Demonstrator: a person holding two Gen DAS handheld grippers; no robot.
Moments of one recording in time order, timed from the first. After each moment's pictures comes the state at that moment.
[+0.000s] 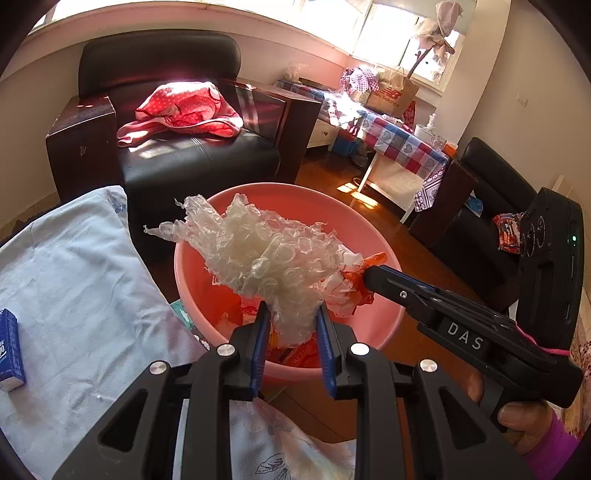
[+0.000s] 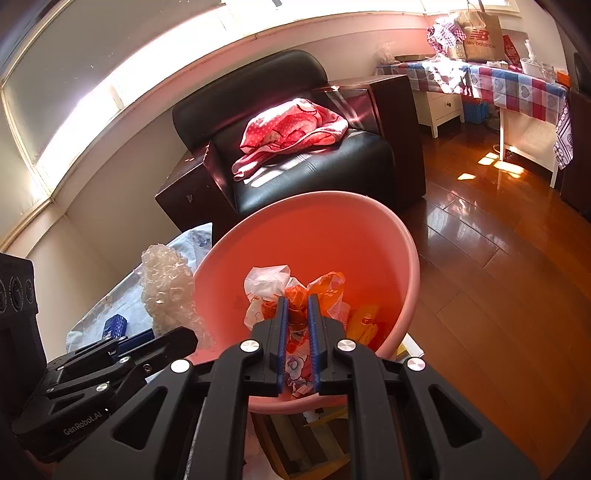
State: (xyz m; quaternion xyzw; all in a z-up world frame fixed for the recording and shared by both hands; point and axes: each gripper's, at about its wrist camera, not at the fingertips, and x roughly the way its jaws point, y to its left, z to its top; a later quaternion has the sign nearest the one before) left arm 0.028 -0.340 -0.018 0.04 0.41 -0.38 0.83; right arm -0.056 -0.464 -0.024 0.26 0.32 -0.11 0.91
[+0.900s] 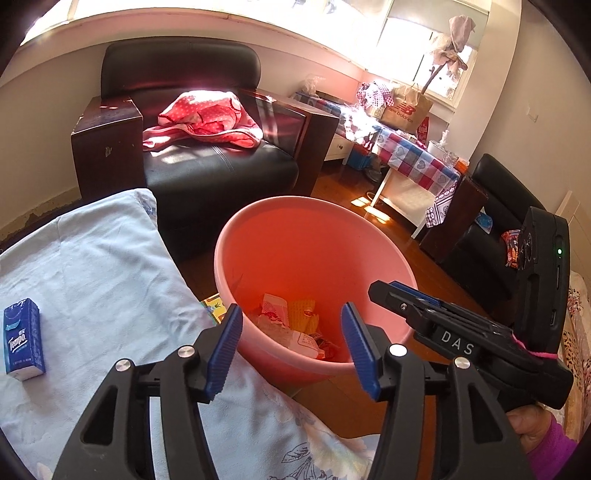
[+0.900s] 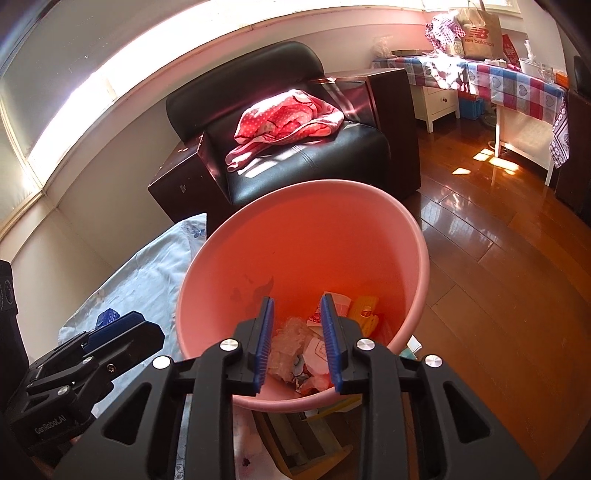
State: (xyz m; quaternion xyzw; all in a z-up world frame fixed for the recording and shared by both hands) left arm 0.030 -0.302 -0.007 0.01 0.39 -0.35 0.85; right arm -0.046 -0.449 -0.026 0.24 0.34 -0.12 0.90
